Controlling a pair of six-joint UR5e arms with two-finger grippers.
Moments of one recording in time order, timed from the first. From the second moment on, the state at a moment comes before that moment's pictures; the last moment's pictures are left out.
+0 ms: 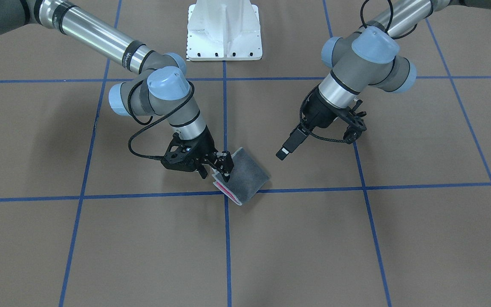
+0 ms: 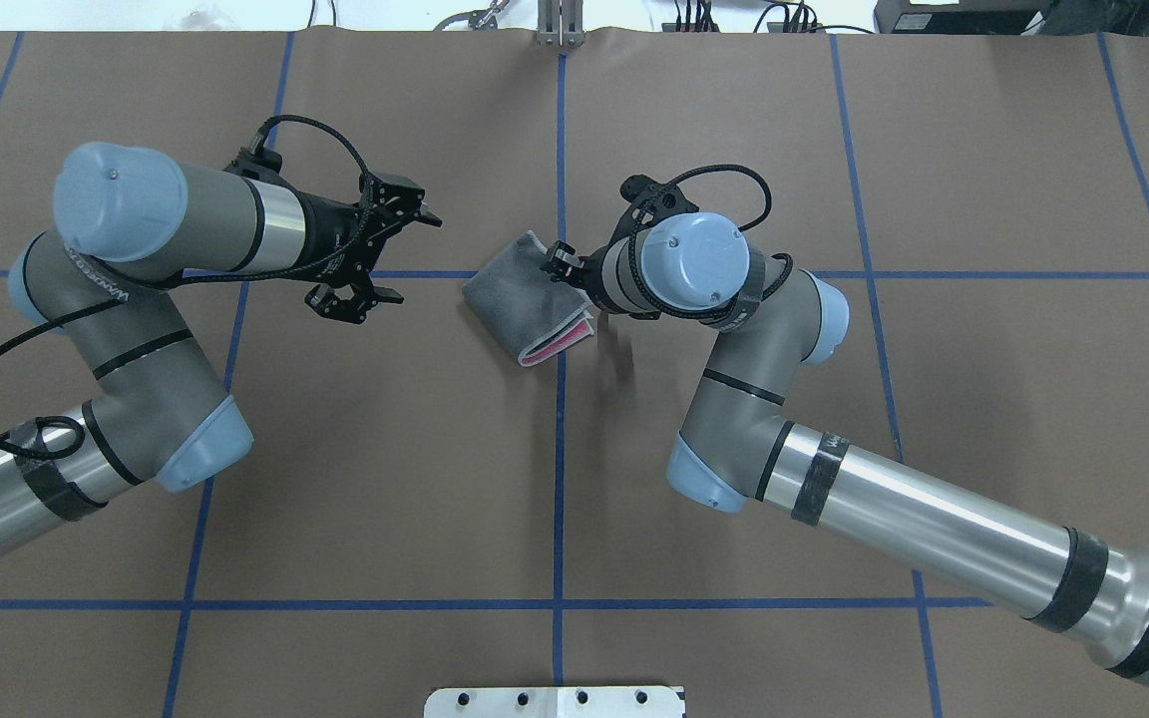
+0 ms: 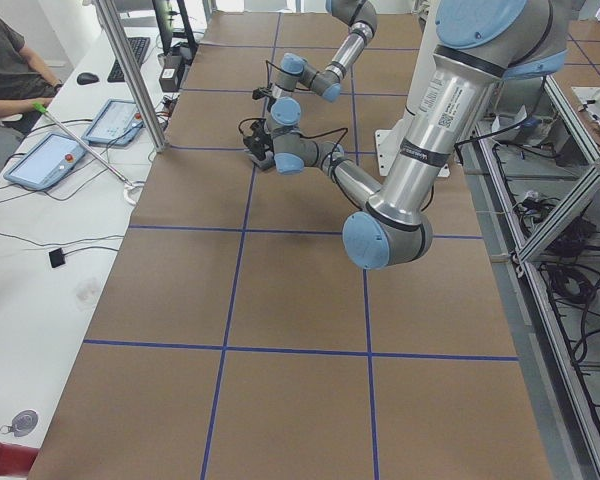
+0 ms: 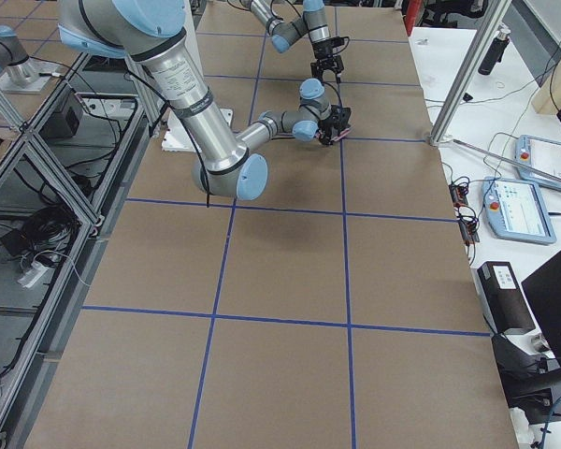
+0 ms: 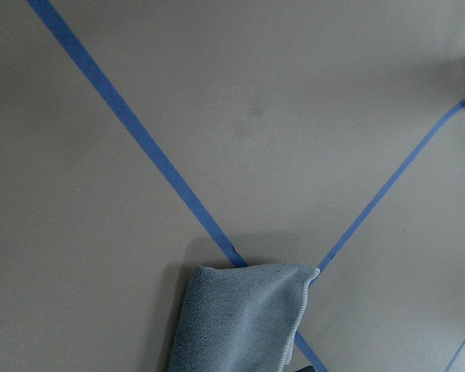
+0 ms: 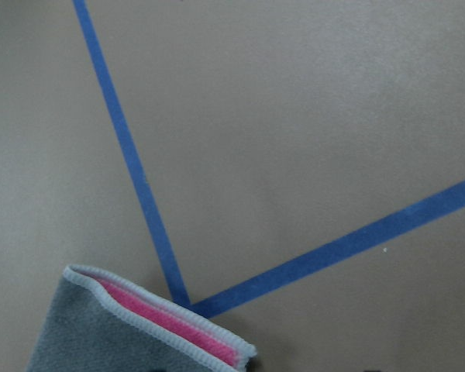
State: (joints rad) left arm -0.71 -2.05 -1.61 -2.37 -1.93 -2.19; right arm 0.56 -0.82 1.25 -0.87 1.68 1.65
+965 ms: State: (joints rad) left arm -0.71 -2.05 -1.61 -2.37 -1.93 -2.19; right arm 0.56 -0.82 1.22 -0.82 1.68 1.65
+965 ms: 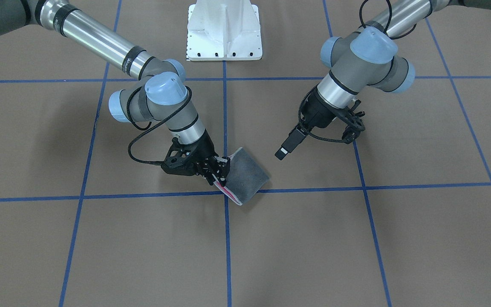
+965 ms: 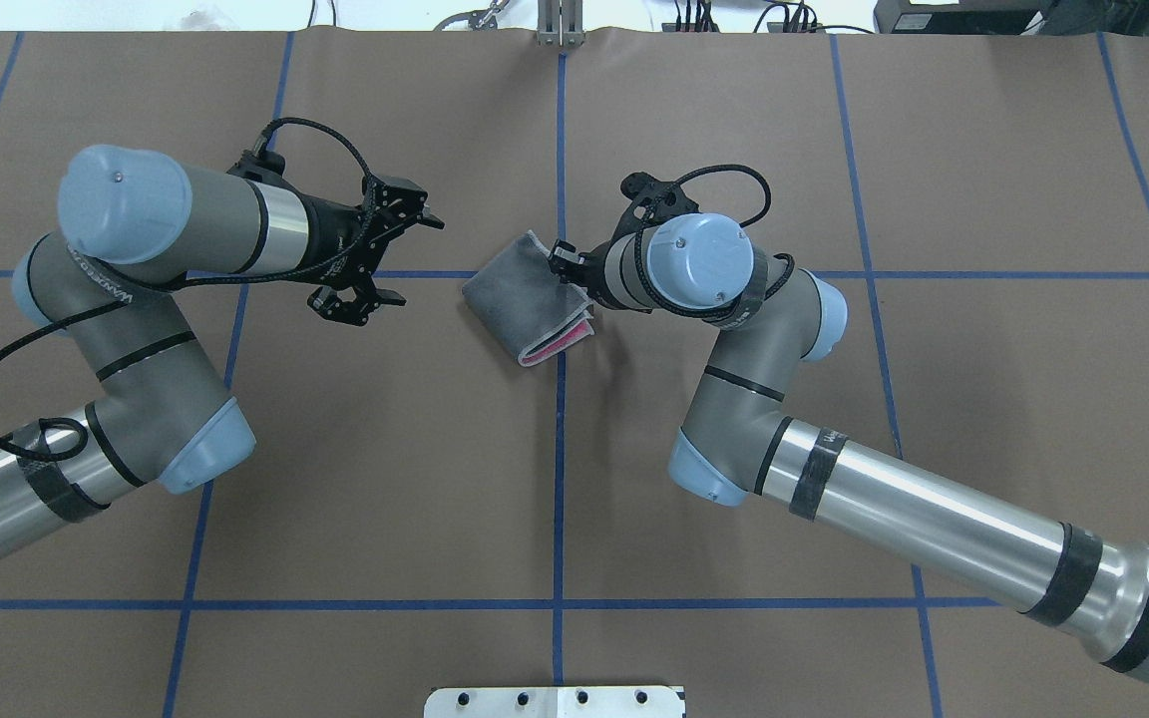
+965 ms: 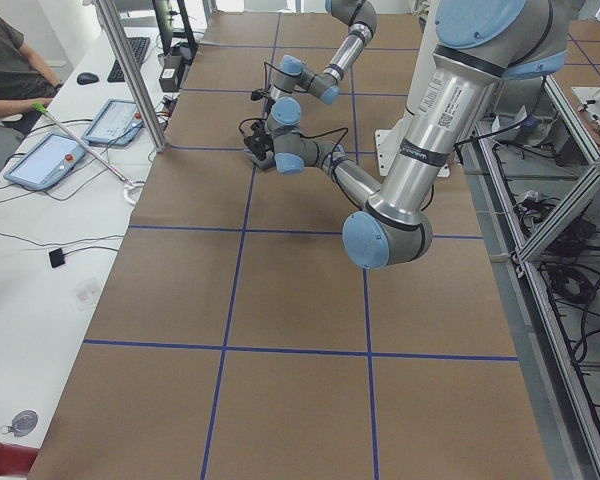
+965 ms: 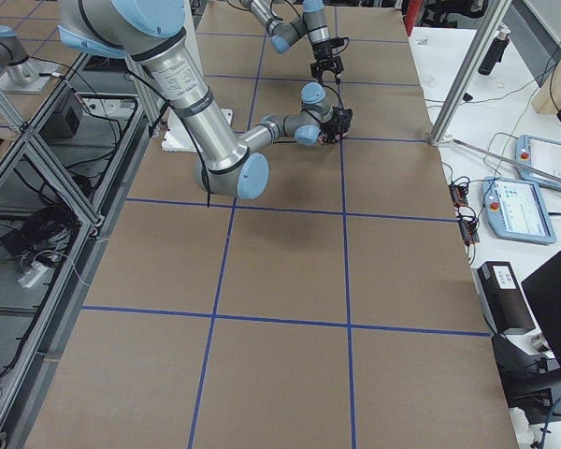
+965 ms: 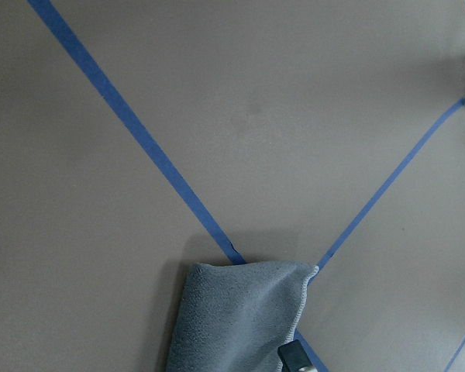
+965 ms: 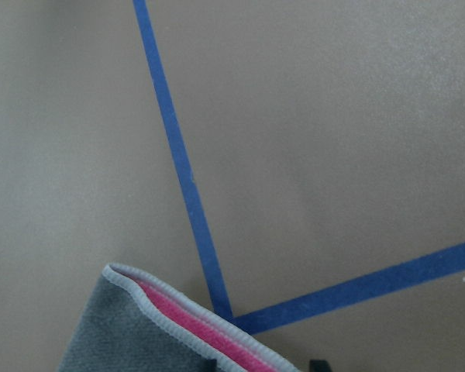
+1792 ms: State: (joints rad) left arm -0.71 -2.05 -1.61 -2.37 -1.93 -2.19; right arm 0.56 -0.82 1.21 -0.83 1.68 1.65
